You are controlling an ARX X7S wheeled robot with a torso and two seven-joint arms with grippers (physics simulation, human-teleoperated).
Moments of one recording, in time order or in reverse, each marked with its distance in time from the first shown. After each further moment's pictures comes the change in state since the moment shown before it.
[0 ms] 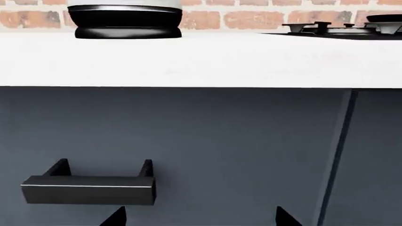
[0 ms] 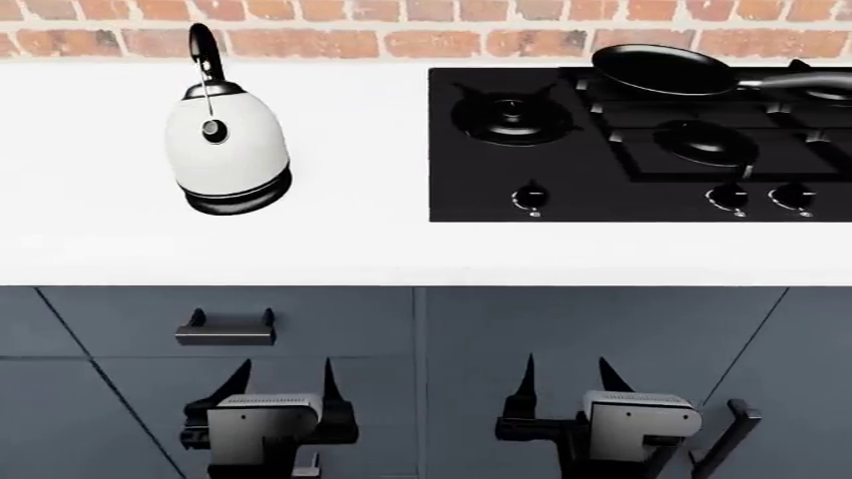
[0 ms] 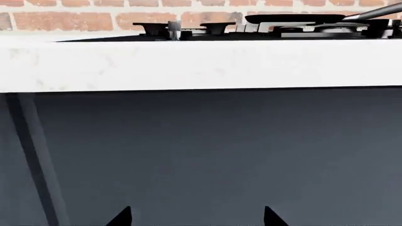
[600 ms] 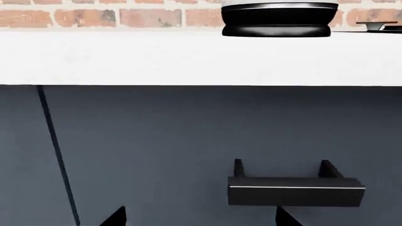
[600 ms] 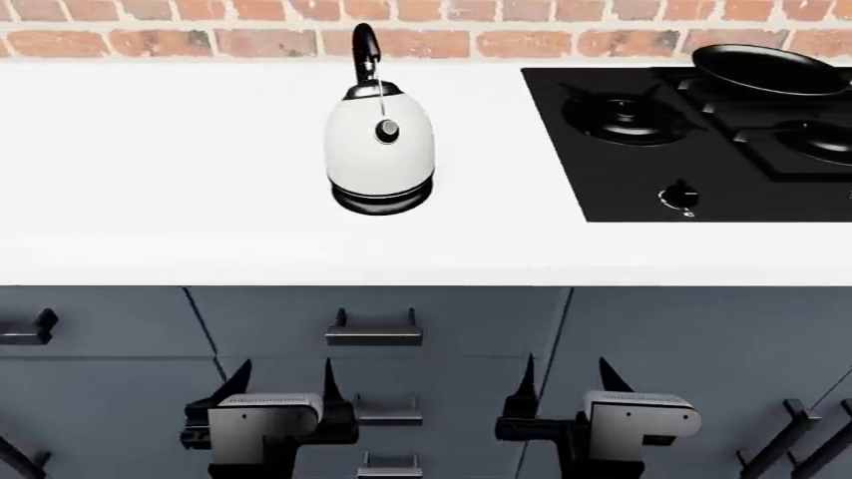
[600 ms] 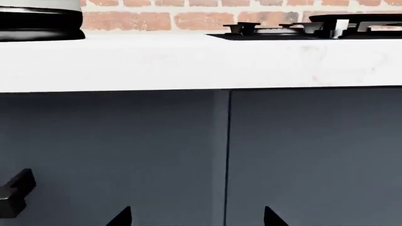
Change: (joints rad) left arm -0.004 -0.016 0.020 0.000 -0.016 -0.004 -0.019; right arm 0.003 0.015 -0.019 0.002 0.016 -0.004 0.018
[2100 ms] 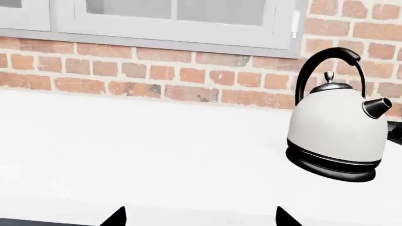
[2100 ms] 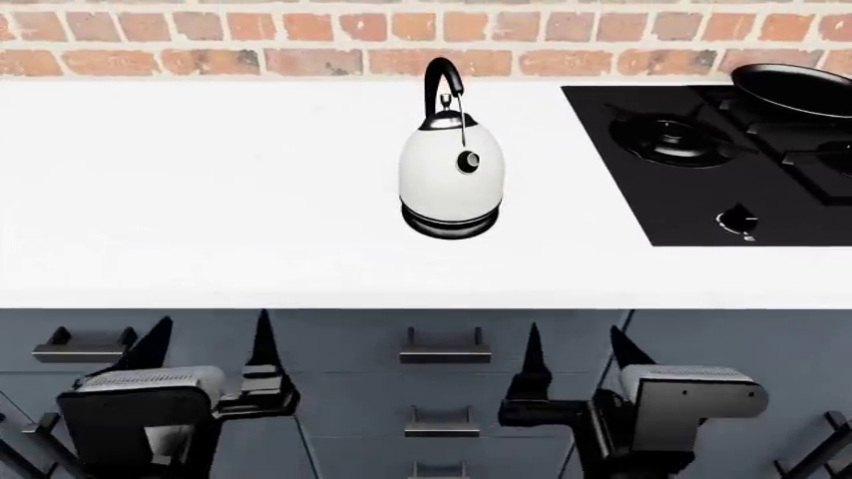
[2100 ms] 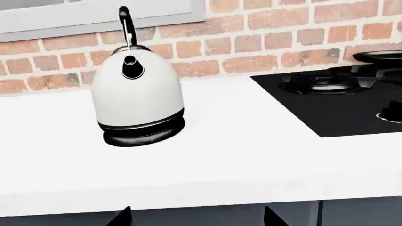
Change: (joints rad) left arm 0.100 -0.204 -0.122 0.557 -0.257 -0.248 -0.104; right arm -0.051 0.147 -0.015 -0.576 0.240 0.390 0.135
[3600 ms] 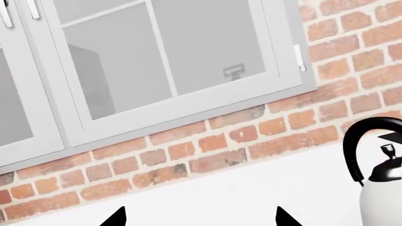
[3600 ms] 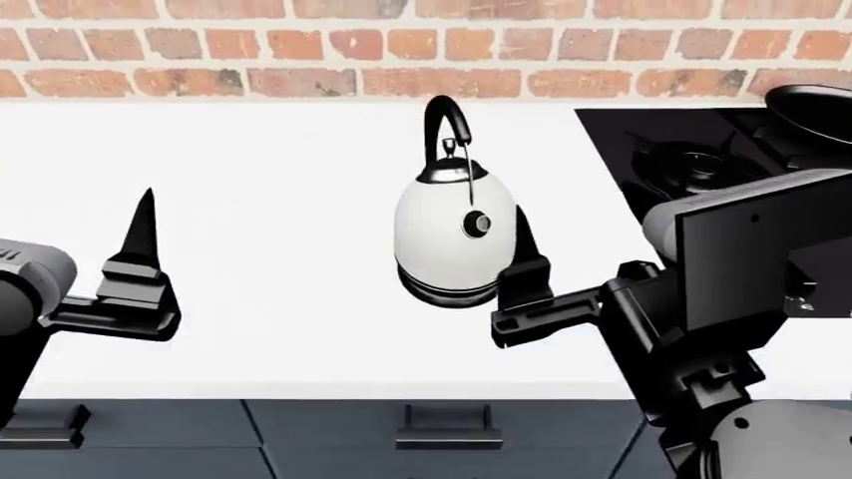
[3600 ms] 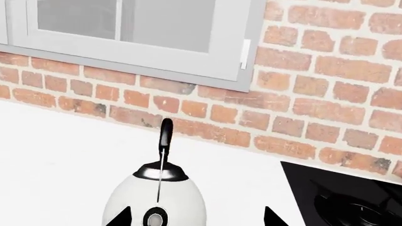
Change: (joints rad) left arm -0.341 -0.746 -0.240 0.400 -0.779 -0.417 -0.434; right arm 0.826 0.383 -0.125 -0.333 1.024 0.565 0.685
